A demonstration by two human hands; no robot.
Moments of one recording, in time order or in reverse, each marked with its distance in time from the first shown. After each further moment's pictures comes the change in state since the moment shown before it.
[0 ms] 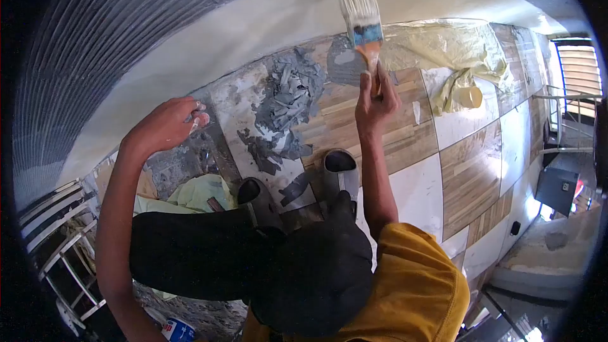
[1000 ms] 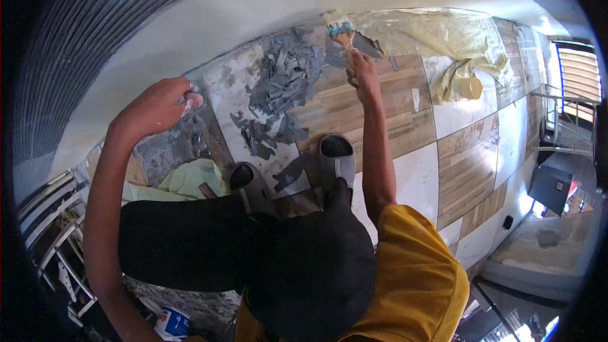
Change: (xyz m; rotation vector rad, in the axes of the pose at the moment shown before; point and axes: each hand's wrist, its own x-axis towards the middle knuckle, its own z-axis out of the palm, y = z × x) left_hand 0.002 0.000 0.003 0.054 -0.021 -0.049; right_hand -0.011 0.091 0.026 0.557 -0.565 0.986
